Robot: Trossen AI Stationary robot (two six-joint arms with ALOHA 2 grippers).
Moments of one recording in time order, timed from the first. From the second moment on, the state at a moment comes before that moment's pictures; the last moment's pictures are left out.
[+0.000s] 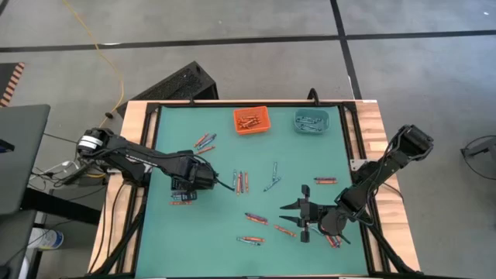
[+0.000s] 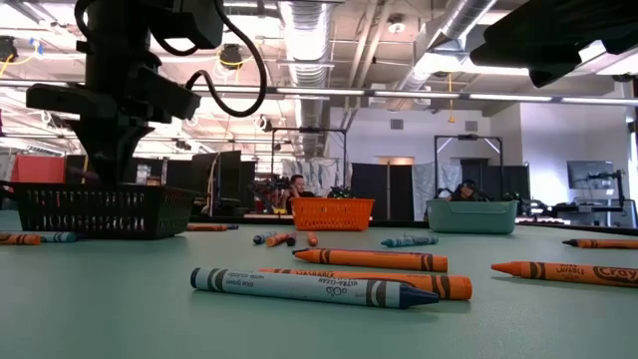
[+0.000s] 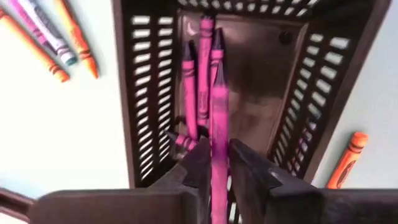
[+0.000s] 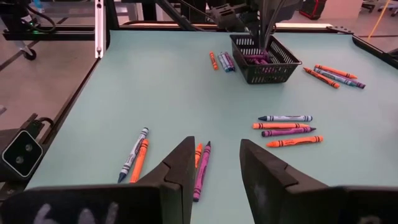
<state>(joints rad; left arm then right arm) -0.16 1.50 0.96 -1.07 -0.22 -0.34 0.74 1.44 0.63 0.36 0.78 0.33</state>
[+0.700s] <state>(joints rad) -0.14 1.51 1.21 -0.75 -0.25 -0.63 0.71 1.44 0.63 0.36 0.78 0.33</state>
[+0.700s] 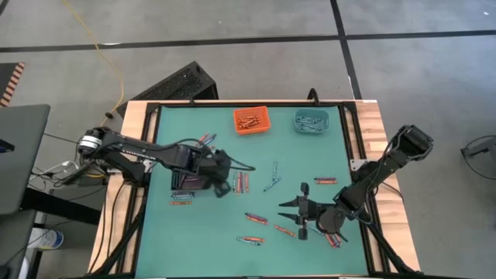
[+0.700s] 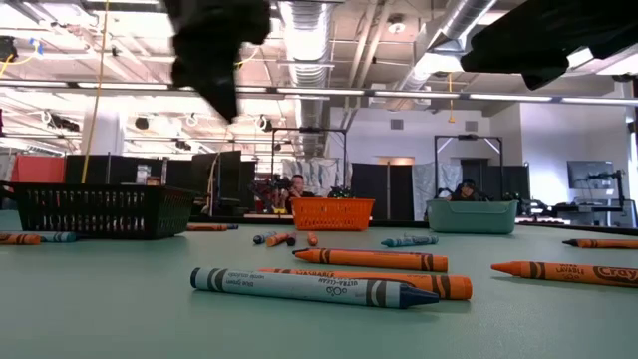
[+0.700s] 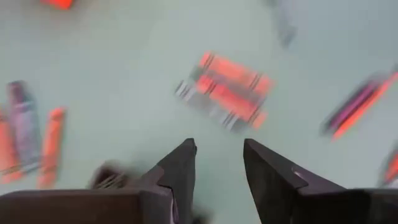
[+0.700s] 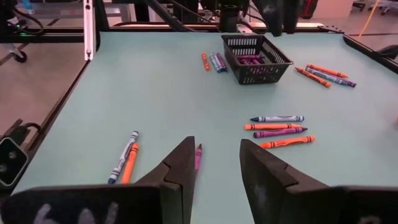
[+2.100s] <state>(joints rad) -0.09 2.12 1.31 0.01 -0.16 -0.35 0.71 1.44 0.63 0.33 0.75 0.33</state>
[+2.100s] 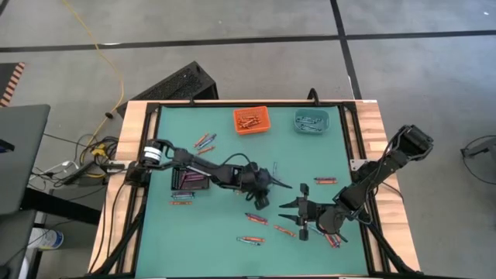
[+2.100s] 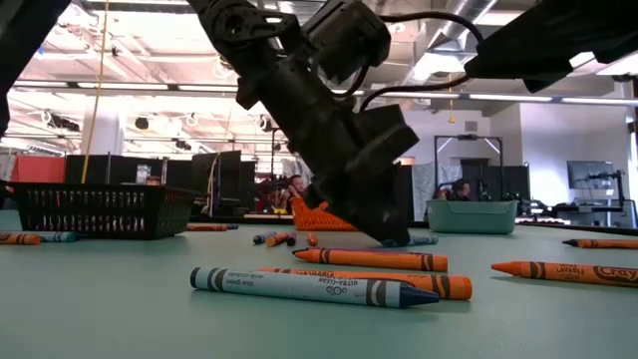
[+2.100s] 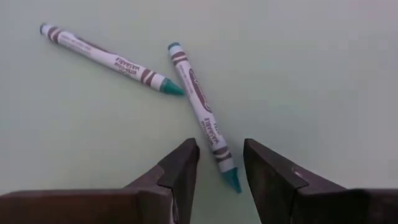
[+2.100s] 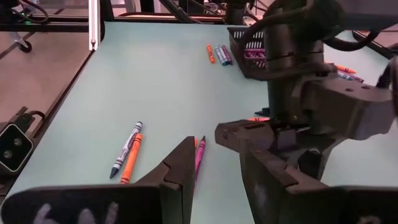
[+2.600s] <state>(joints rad) -0.13 2.13 1.31 -0.10 -0.32 -0.24 0.71 1.44 0.63 0.33 0.75 0.33</state>
